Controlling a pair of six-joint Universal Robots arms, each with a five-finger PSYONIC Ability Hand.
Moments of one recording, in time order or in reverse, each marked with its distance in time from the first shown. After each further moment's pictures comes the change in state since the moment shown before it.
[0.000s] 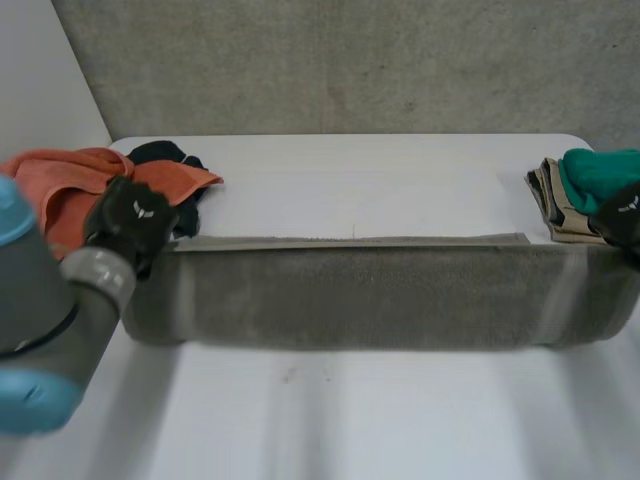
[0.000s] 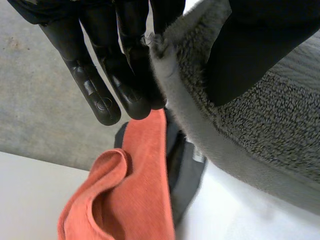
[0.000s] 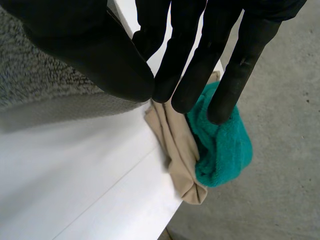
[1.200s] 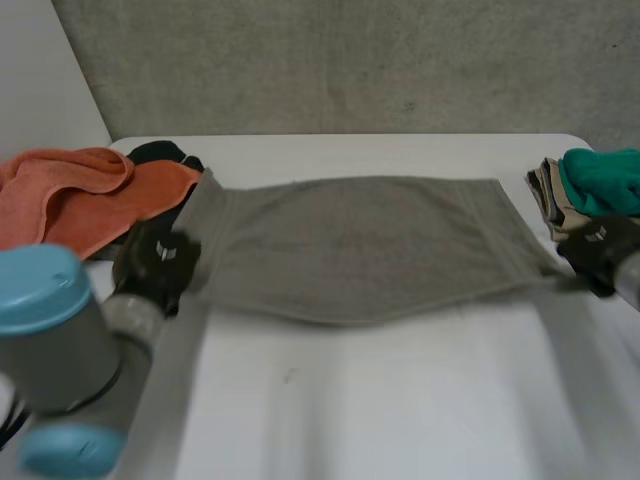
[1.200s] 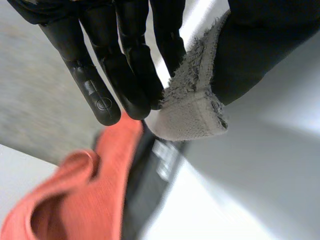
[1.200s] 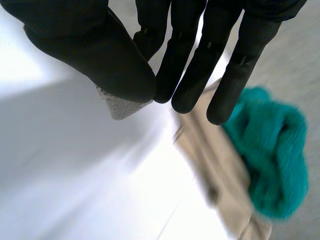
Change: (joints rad) left arm -0.084 -0.092 -0.120 0.216 -0.086 -0.152; right arm 0.011 0.135 0.084 -0.207 -0.061 0.170; left_hand 0.000 0.001 0.001 0.001 0.000; right_hand 0.000 0.000 0.000 0.000 0.000
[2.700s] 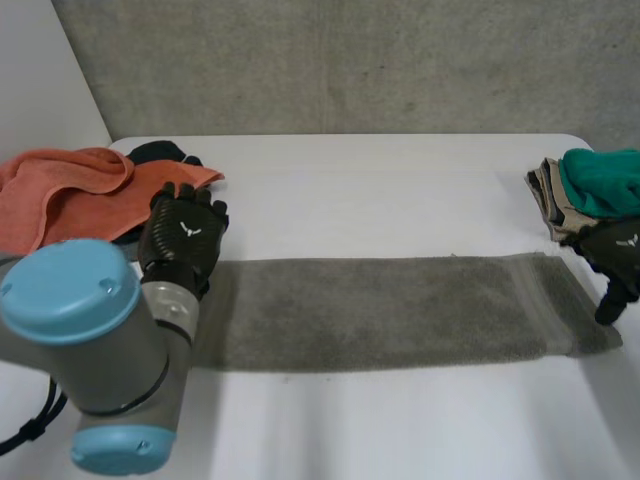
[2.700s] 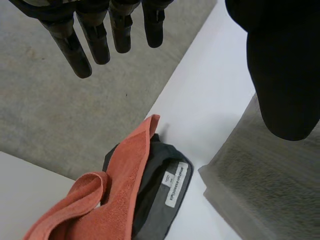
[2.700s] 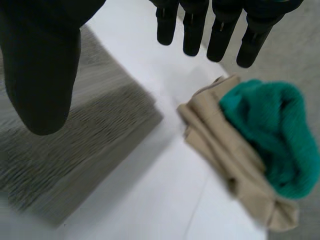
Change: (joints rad) left arm -0.151 -0.028 0.108 0.001 -0.160 -0.033; right arm -0.169 -0.126 0.193 -0.084 -0.222 0.153; left_hand -0.966 -0.996 -0.986 -0.997 -0.929; right_hand -0.904 -0.873 -0.879 -0.891 -0.900
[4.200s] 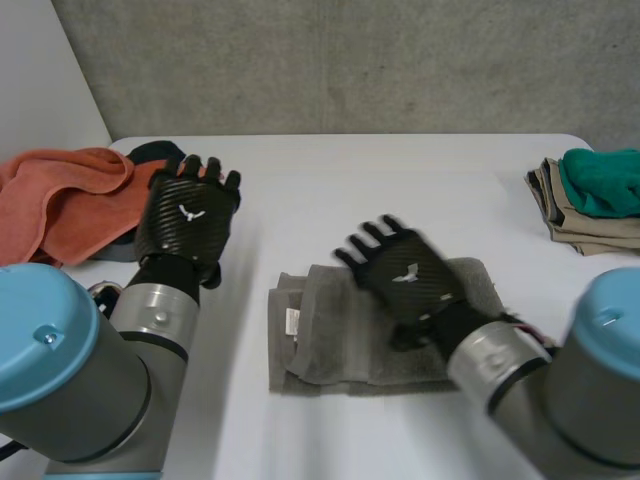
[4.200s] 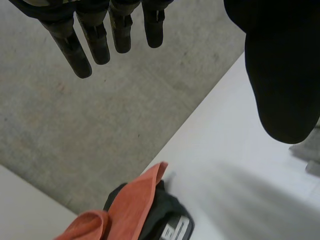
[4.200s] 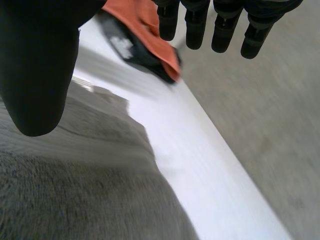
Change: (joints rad) left arm -0.053 0.149 -0.082 0.067 0.037 -0.127; right arm 0.712 -0.071 0.126 -0.313 0.088 0.198; left_hand 0.000 0.000 0.000 0.000 0.000; right_hand -0.065 -0.089 -0.106 -0.100 -0.098
